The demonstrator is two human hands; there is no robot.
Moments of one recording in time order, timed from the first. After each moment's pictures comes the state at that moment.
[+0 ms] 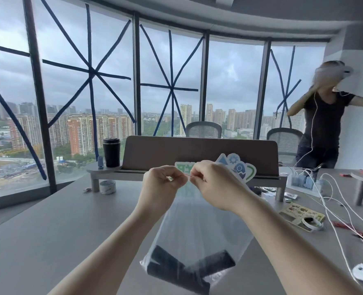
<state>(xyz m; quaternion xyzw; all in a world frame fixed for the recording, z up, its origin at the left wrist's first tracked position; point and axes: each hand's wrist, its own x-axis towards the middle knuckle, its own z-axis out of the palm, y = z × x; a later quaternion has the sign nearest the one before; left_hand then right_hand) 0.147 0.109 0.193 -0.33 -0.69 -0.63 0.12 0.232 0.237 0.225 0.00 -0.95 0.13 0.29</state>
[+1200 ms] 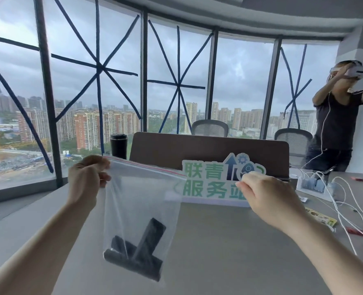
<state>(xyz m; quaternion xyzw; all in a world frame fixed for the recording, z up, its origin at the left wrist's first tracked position) 0.058 -0.006 0.192 -0.09 -0.61 -0.77 0.18 0.256 0.295 0.198 -0.09 -0.94 -0.02 0.32</state>
